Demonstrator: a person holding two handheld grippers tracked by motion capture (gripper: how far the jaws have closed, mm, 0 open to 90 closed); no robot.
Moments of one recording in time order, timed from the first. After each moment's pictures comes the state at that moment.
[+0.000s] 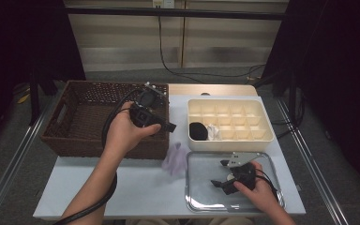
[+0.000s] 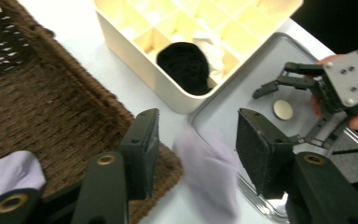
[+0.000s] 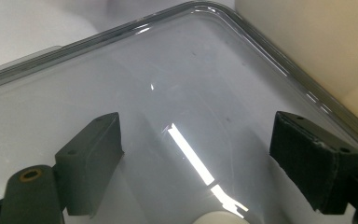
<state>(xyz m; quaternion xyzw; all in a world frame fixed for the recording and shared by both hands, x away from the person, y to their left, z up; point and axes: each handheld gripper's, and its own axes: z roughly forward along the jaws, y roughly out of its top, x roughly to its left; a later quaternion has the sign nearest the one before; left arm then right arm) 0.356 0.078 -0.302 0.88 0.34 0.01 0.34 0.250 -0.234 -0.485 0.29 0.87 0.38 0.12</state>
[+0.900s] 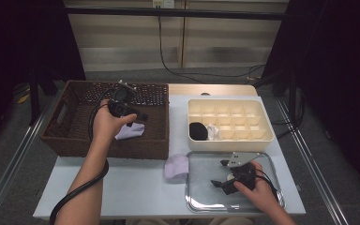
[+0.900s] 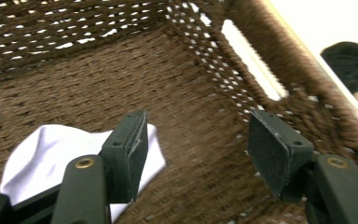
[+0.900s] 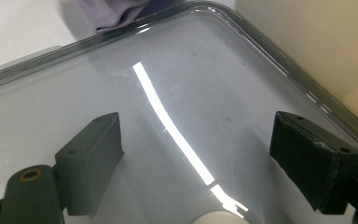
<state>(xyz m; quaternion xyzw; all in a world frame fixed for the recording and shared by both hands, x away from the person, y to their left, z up) 0.432 0.151 -0.367 0.83 0.45 0.05 0.31 0.250 -0.234 -0.485 0.29 0.87 0.38 0.12</state>
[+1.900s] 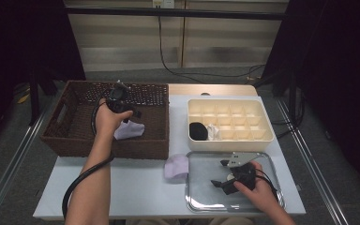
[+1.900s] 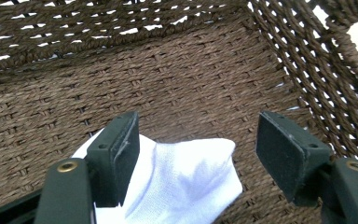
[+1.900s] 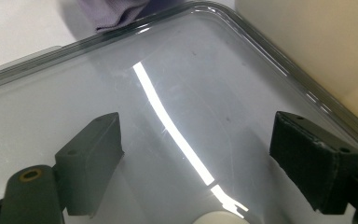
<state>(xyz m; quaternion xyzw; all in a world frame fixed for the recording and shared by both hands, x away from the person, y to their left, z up) 0.472 0.168 -0.405 0.82 0.50 0.08 0.27 0.250 -0.234 -0.485 0.29 0.87 0.38 0.12</state>
